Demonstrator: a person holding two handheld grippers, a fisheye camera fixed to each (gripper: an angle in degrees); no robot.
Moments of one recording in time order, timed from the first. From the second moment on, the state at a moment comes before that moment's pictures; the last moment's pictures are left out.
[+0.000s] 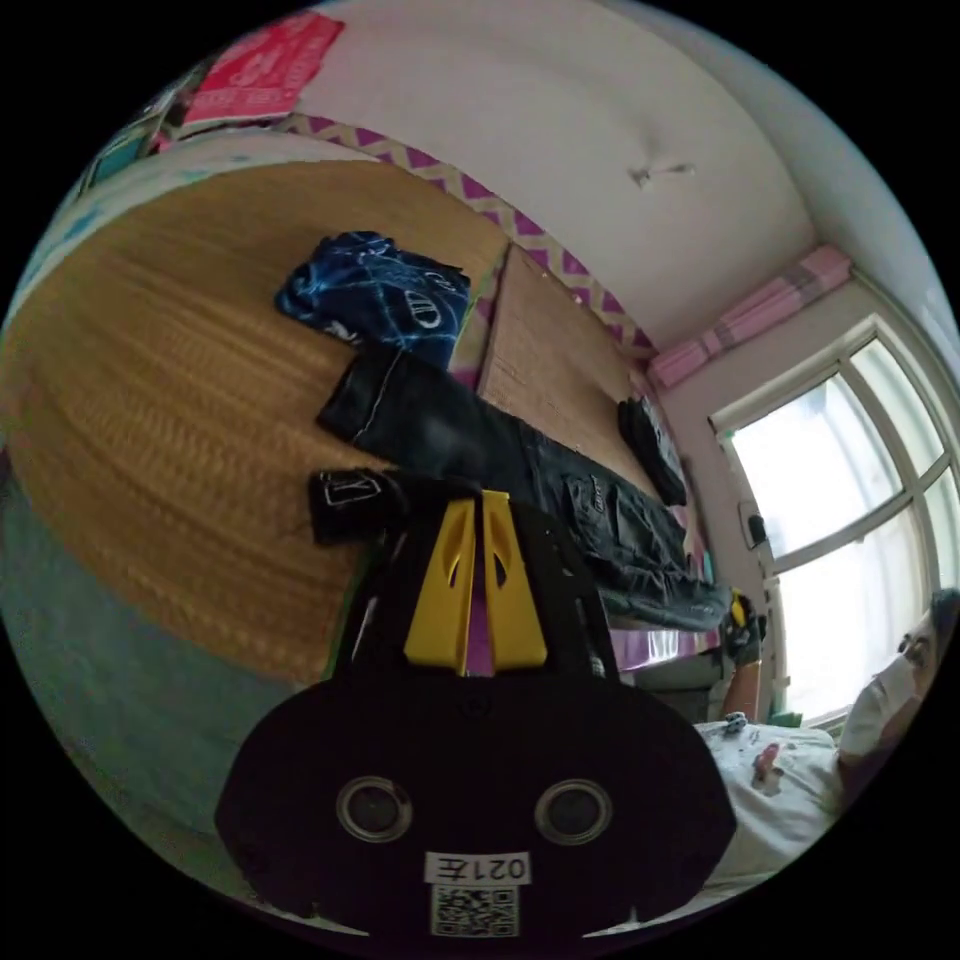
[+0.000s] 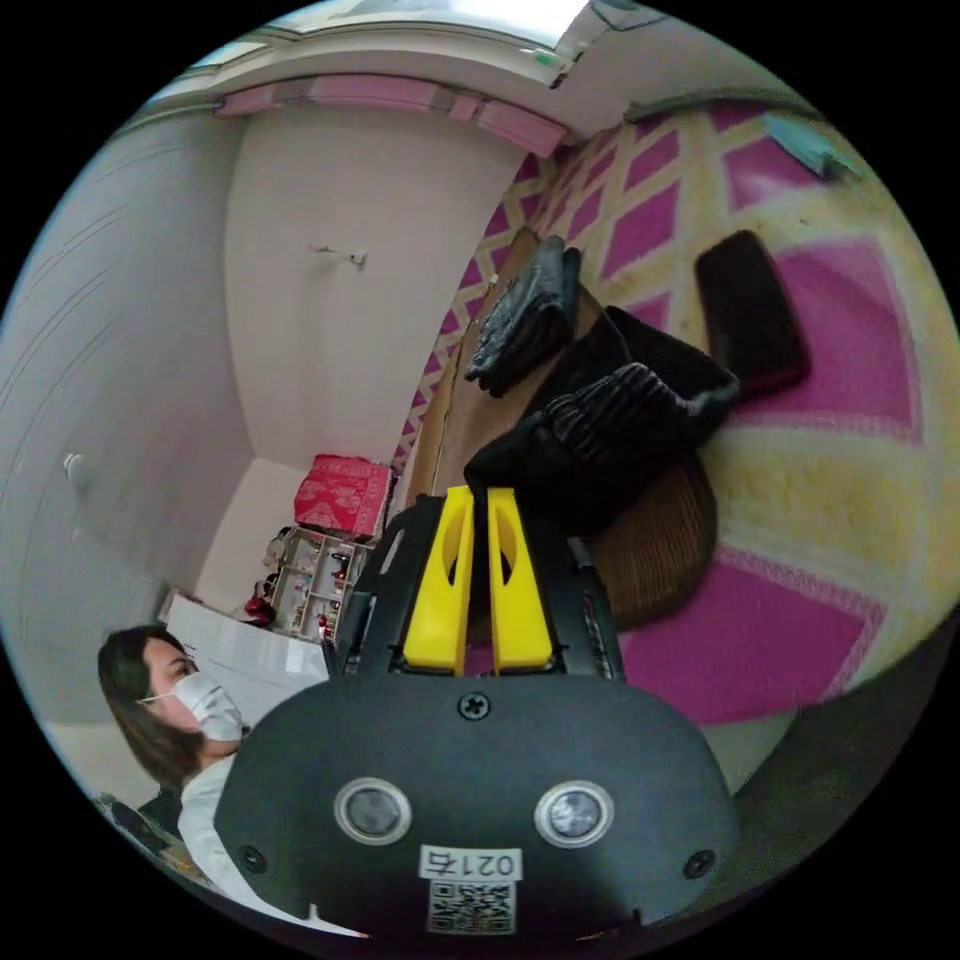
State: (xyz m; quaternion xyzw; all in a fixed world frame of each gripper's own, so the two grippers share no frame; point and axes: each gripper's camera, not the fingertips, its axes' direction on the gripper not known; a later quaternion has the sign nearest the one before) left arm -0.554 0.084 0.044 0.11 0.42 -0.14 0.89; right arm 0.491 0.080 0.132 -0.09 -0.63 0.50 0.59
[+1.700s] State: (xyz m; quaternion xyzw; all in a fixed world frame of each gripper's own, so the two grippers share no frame) left arm -0.474 -0.044 0.153 0.08 0.37 -0.04 0.92; right arm -0.088 -0.272 0.193 -0.07 -0.49 -0.06 0.87
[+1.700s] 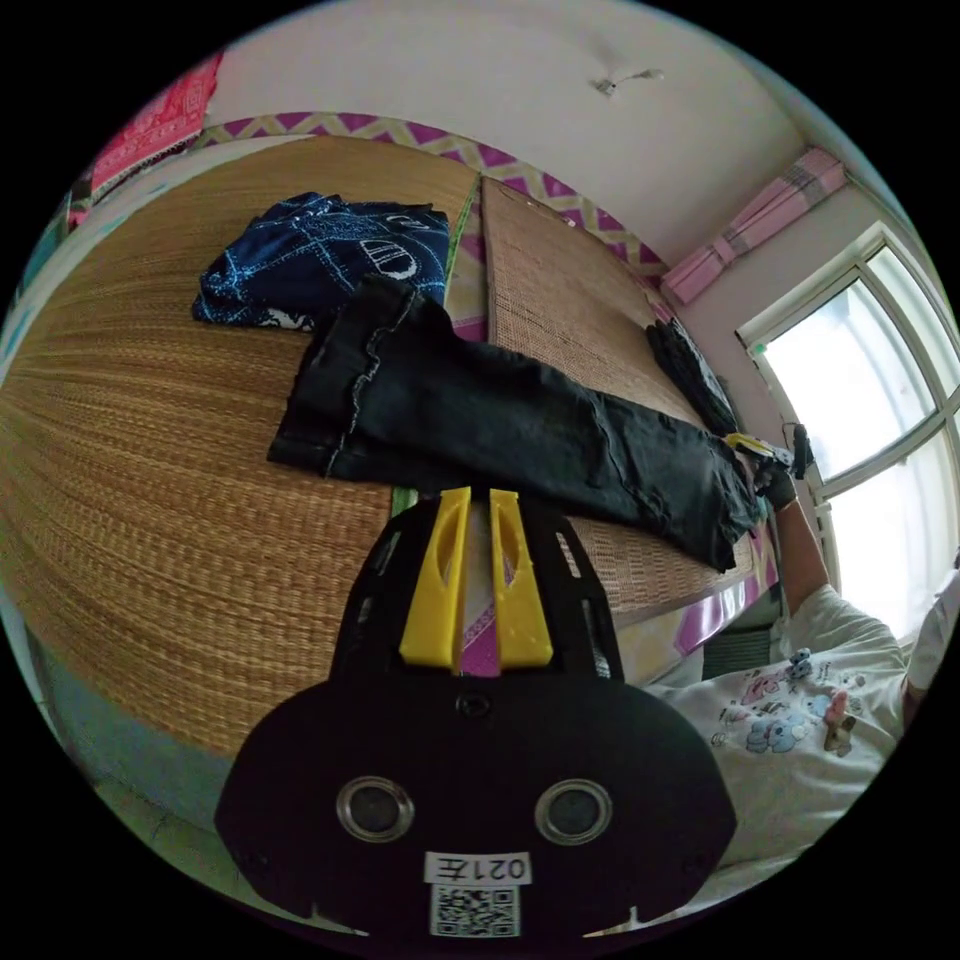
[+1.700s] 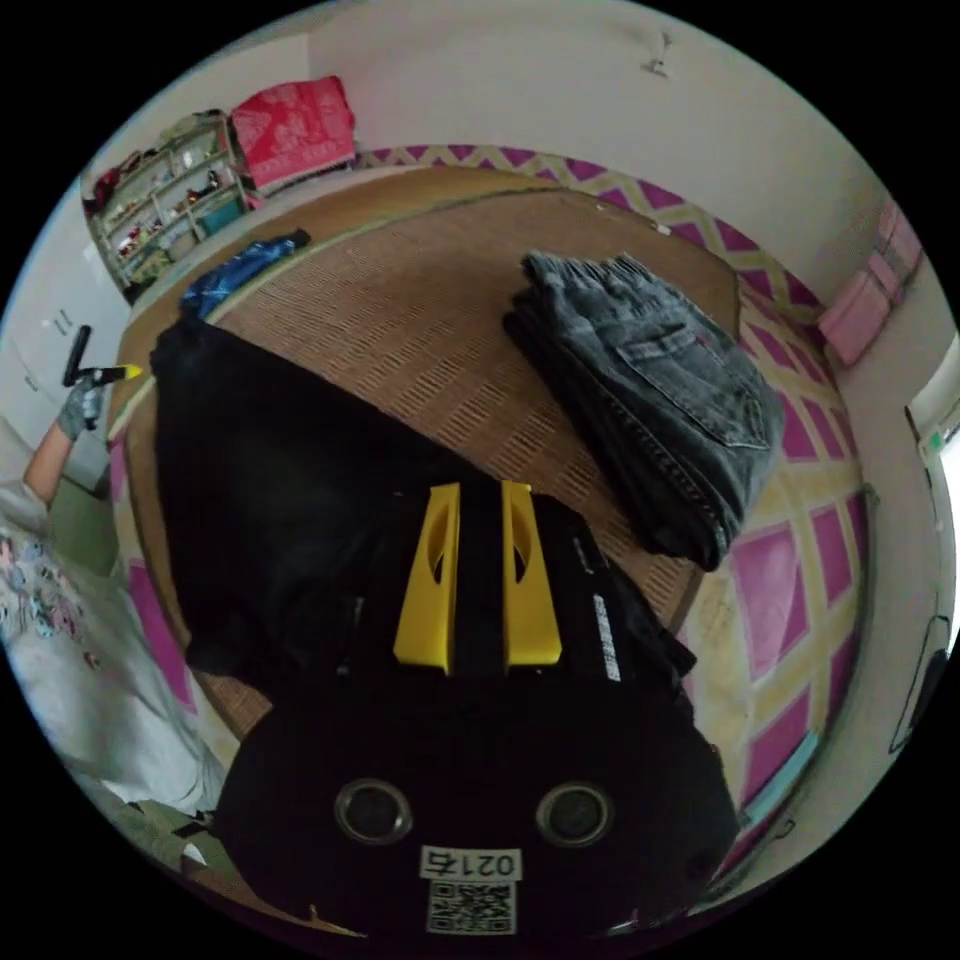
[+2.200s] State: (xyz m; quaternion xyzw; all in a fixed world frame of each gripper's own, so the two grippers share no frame) left arm -0.554 -0.012 0.194 0.13 0.34 -0.18 0.91; right arm -0.193 -0.252 0.073 -0.04 -0.49 -0.06 0.87
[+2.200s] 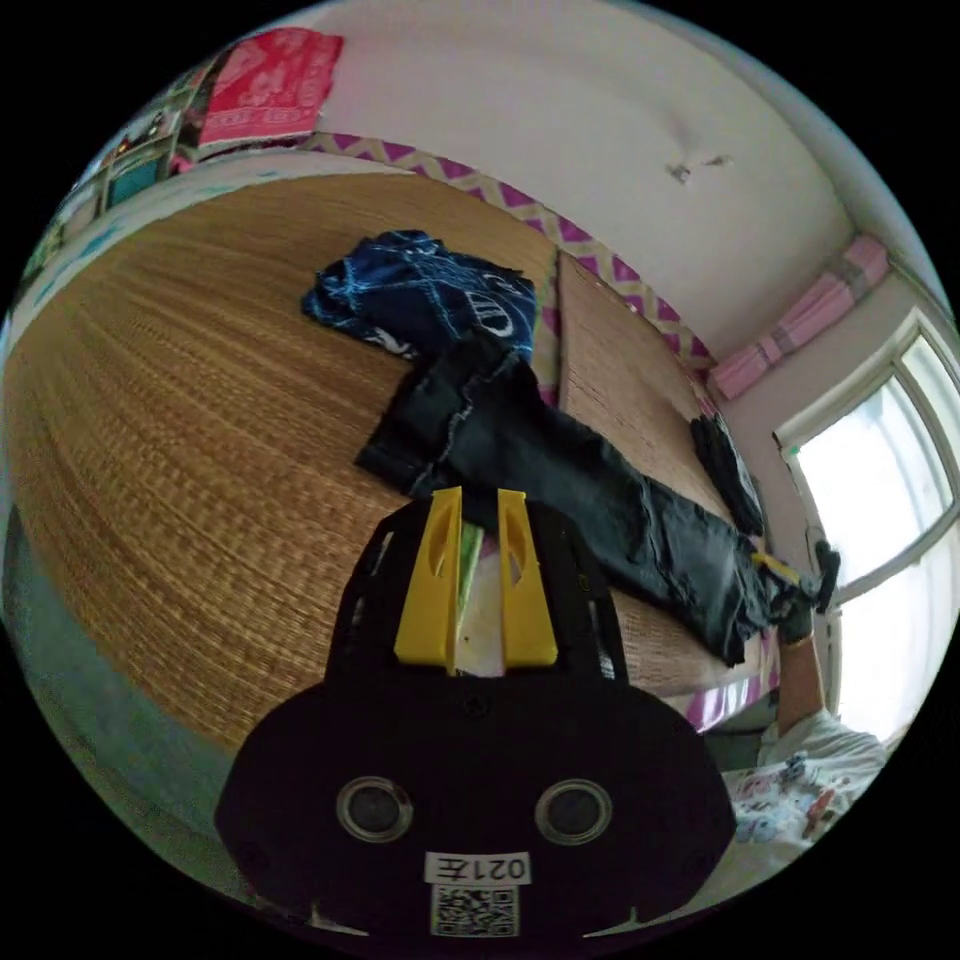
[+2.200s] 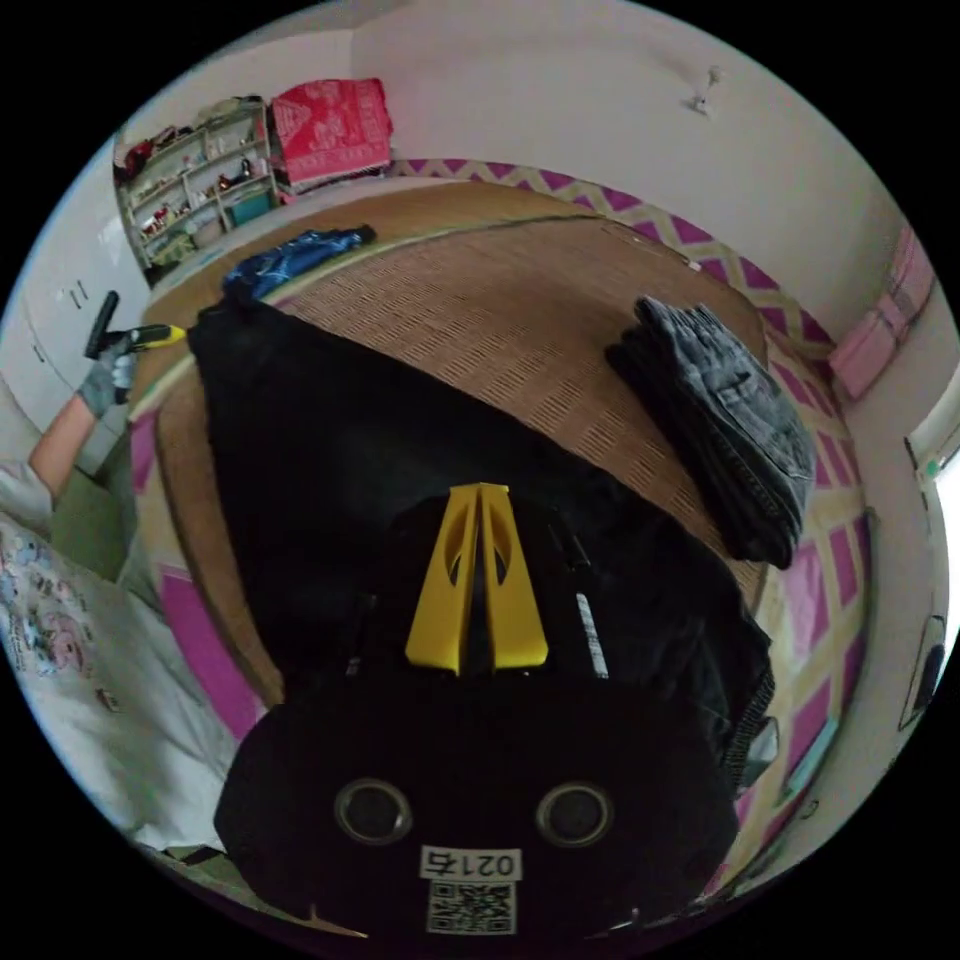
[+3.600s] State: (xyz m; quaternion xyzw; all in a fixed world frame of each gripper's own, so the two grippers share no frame) left arm -0.639 0.083 0.278 0.08 0.54 -0.27 0.79; right arm -0.272 -0.177 -0.046 -0.05 -0.53 -0.08 0.84
